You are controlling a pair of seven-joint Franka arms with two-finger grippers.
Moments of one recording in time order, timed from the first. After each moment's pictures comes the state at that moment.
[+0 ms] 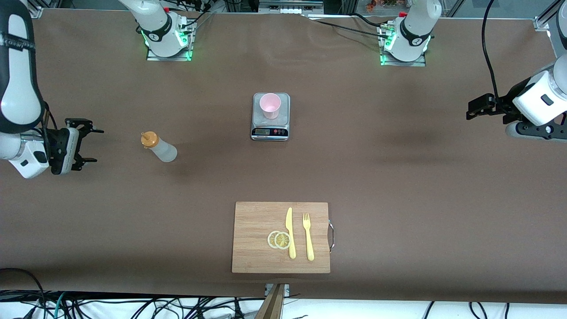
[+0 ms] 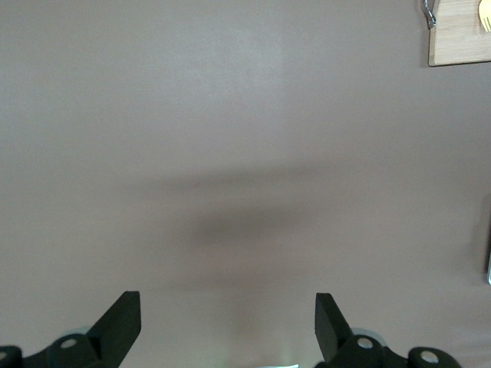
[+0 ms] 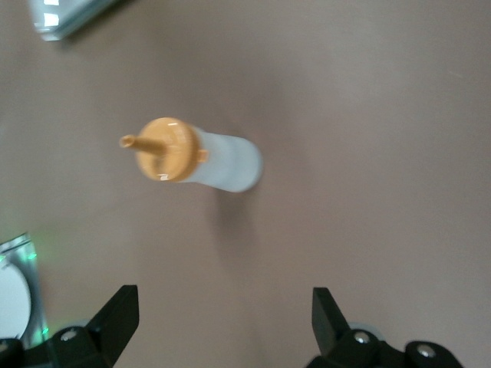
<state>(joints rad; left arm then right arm) 0.06 0.08 -0.07 -1.59 -0.02 1.52 0.06 -0.03 0.35 -0.15 -1.66 0.23 1.72 -1.38</state>
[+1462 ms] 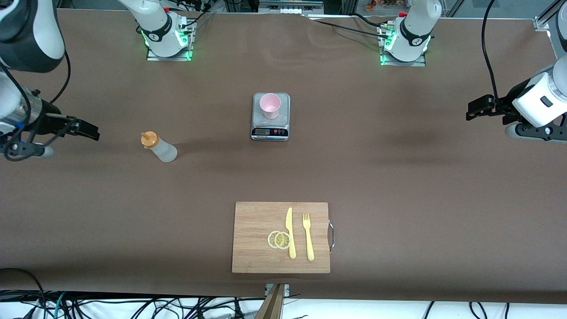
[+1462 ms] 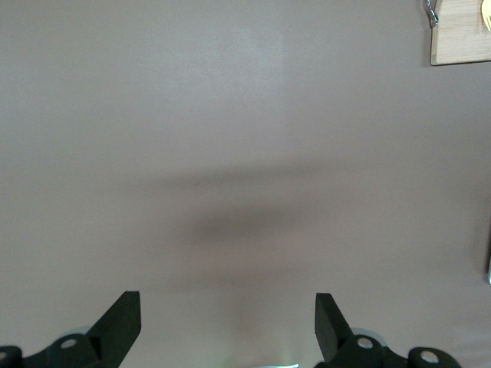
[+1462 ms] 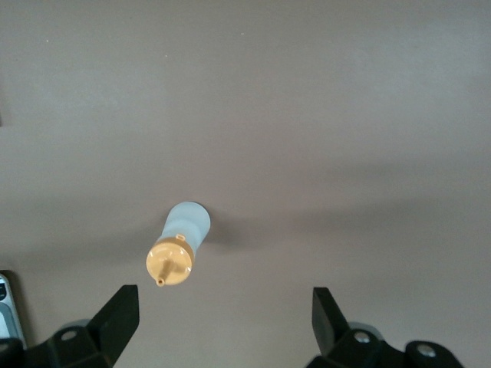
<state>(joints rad) 0.06 0.08 -0.07 -1.59 -0.02 1.52 0.06 0.03 0.10 -0.05 -1.69 -0.02 1.72 0.10</state>
